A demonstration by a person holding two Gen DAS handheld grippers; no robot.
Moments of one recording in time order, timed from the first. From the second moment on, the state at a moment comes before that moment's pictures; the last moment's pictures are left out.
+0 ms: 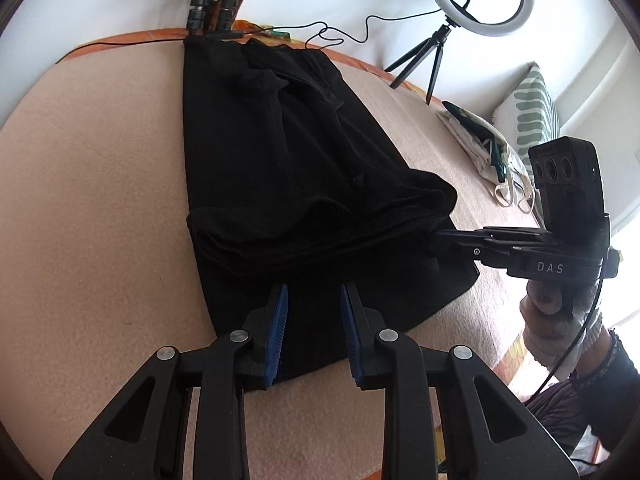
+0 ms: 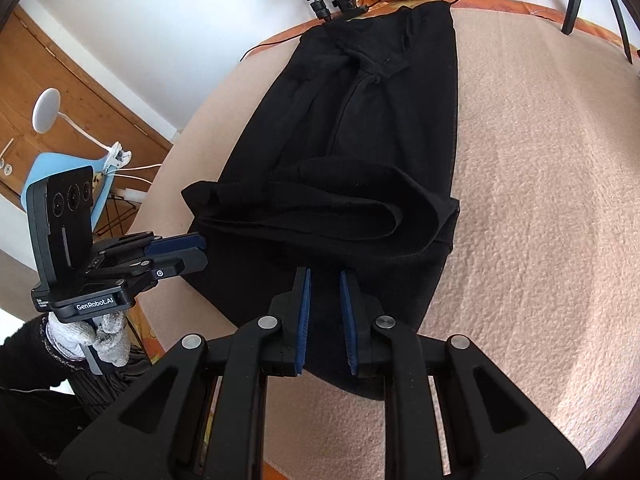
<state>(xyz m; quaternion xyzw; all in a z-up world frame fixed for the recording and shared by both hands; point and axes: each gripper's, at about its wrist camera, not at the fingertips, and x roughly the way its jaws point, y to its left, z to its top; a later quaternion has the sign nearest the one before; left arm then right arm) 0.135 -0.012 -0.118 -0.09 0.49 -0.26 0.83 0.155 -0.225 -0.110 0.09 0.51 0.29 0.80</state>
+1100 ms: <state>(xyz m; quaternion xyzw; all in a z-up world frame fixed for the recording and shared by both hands) 0.172 0.029 -0.125 -0.08 0.46 -0.11 0.88 0.192 -0.248 -0.103 0.08 0.47 0.14 0.87</state>
